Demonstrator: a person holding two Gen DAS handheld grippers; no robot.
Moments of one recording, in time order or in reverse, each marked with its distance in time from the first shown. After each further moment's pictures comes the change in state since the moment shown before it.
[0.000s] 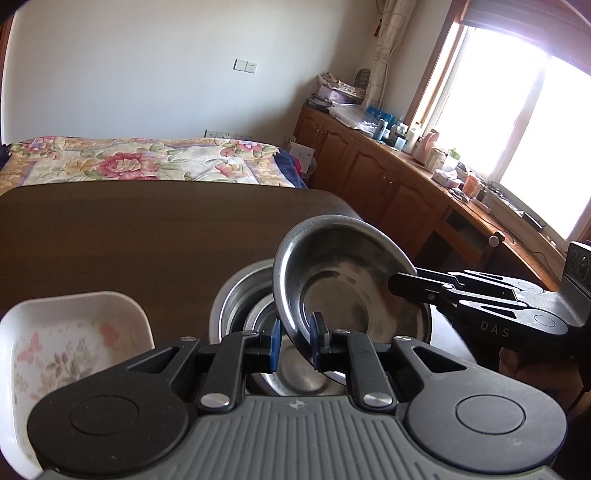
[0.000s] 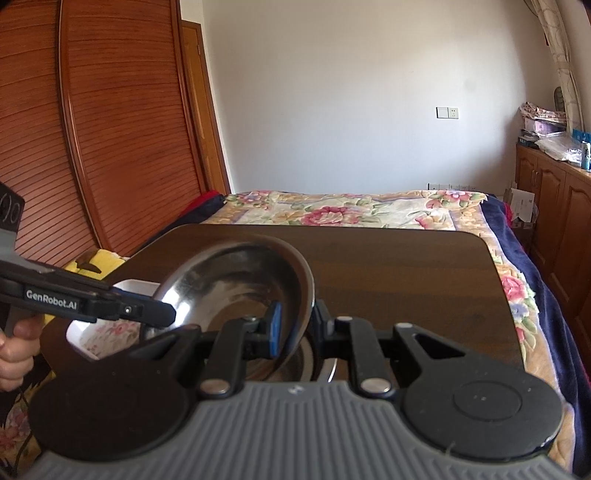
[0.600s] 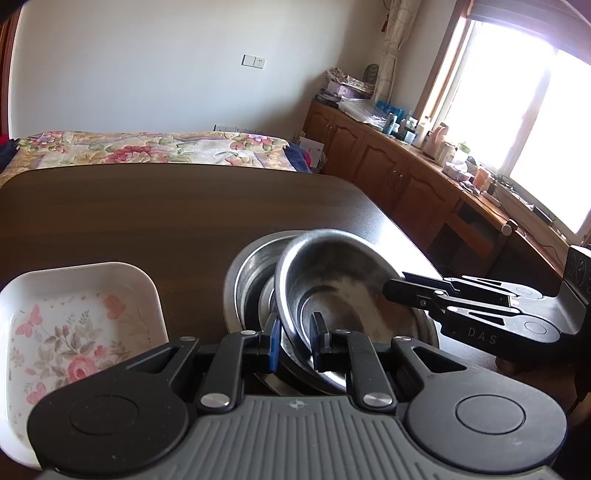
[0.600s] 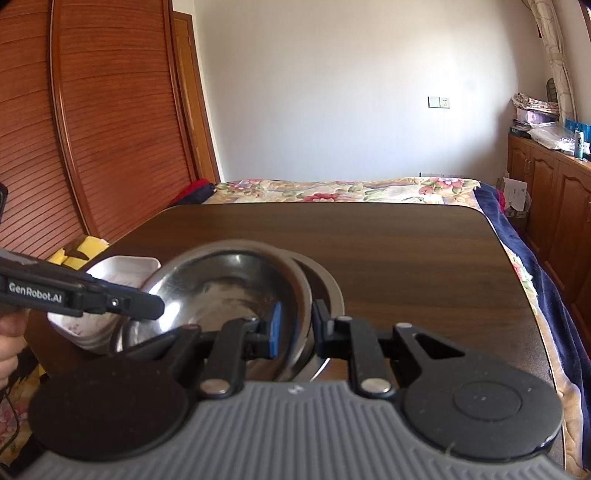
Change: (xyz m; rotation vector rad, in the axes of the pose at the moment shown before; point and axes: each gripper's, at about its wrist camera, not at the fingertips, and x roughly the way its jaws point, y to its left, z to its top) left arm 0.007 0.006 -0.023 0.003 0.004 0.034; right arm 0.014 0.006 -0.025 0.004 0.018 -0.041
